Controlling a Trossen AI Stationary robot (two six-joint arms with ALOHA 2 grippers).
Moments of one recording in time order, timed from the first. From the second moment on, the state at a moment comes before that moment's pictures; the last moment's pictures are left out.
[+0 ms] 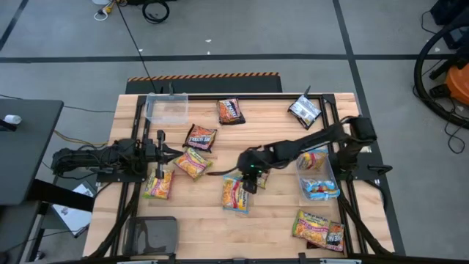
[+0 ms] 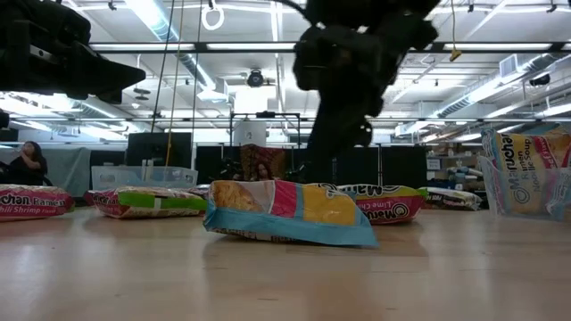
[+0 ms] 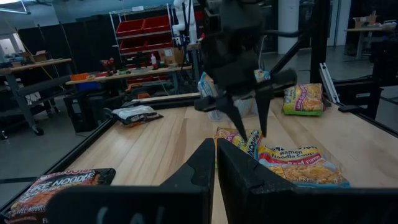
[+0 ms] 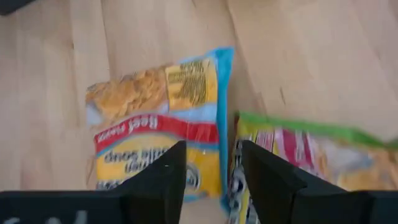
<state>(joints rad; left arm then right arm) 0.01 0.02 0.01 0.05 -0.07 0.12 0.11 1.79 1.15 -0.31 -0.08 0.44</state>
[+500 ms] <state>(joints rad) 0.01 0.02 0.01 0.05 -0.07 0.12 0.02 2.01 1.35 -0.45 -0.26 0.20</state>
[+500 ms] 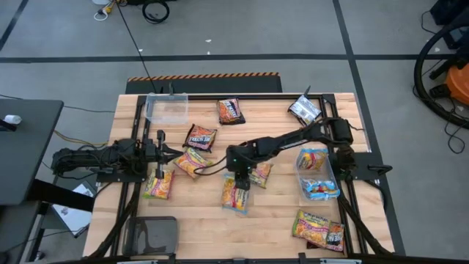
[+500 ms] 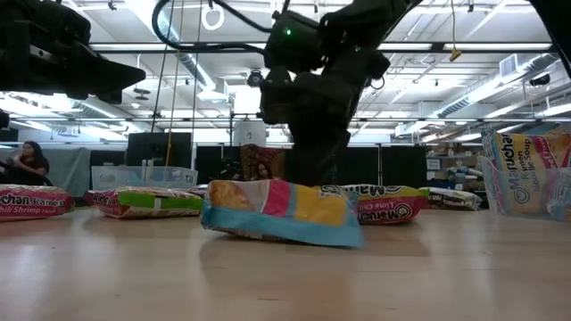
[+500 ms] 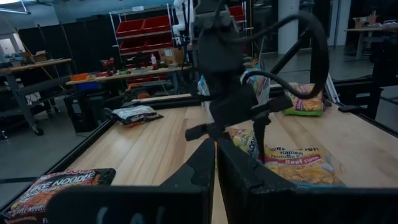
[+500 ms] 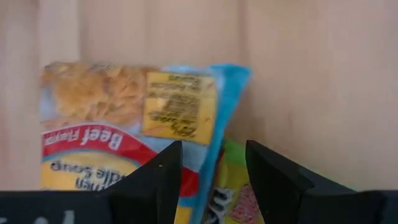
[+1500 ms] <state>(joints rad) 0.01 0.04 0.01 0.05 -0.07 0.12 0.10 1.82 1.34 -0.60 -0.28 0.32</state>
